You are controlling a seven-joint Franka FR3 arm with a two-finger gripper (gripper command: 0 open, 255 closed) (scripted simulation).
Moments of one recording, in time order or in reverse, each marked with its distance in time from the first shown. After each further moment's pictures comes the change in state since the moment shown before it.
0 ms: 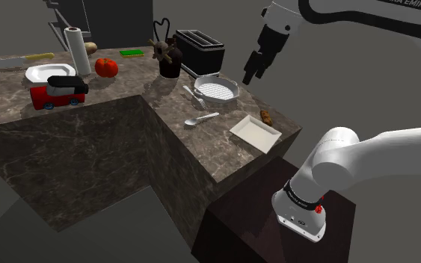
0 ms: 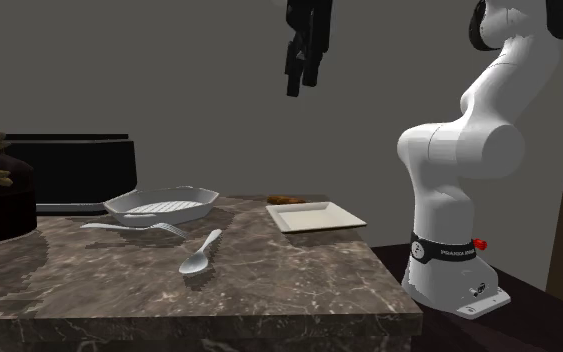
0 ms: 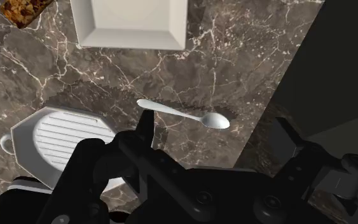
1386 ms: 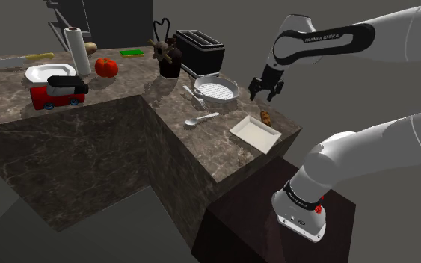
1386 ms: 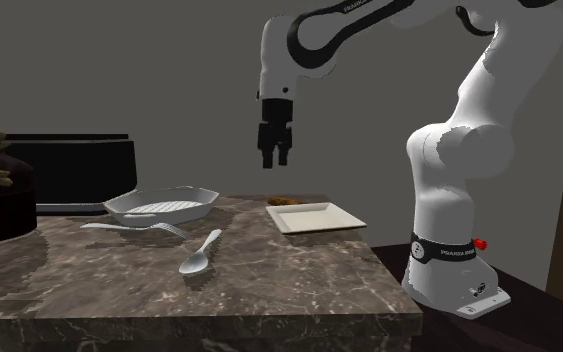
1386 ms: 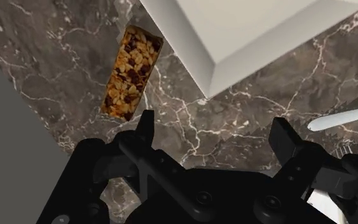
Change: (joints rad) arm -0.304 0.245 -0.194 -0.199 -0.116 0.360 0.204
